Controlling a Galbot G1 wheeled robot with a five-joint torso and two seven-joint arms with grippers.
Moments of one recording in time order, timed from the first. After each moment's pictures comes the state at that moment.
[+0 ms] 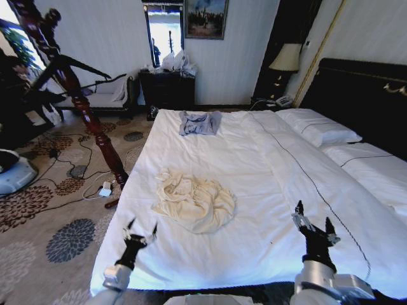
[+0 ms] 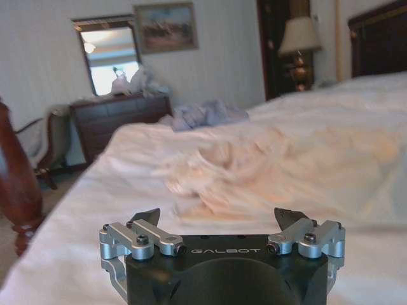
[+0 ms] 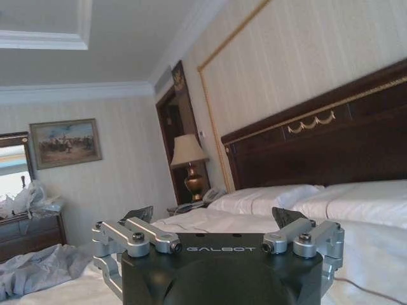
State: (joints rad) left arm 1.80 -1.31 -0.59 -1.97 -0.05 -0.23 0.15; right arm -1.90 1.52 0.77 2.36 0.40 0.27 0.31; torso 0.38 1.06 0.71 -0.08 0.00
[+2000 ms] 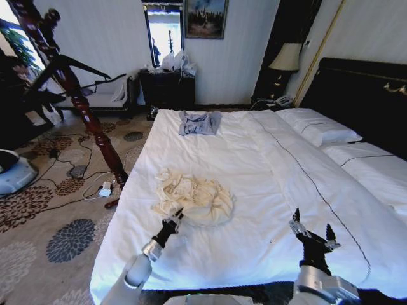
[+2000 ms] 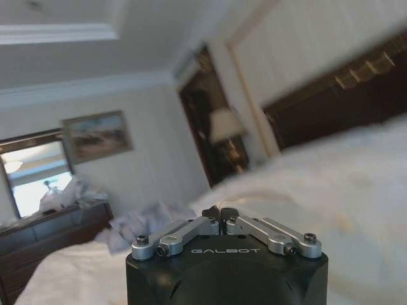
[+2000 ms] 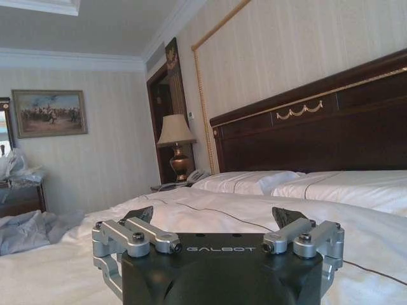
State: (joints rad) left arm 1.35 -1.17 -0.31 -1.90 -0.01 -0.27 0.12; right arm -1.90 1.55 0.74 2.27 0.29 0.29 0.33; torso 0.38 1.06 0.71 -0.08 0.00
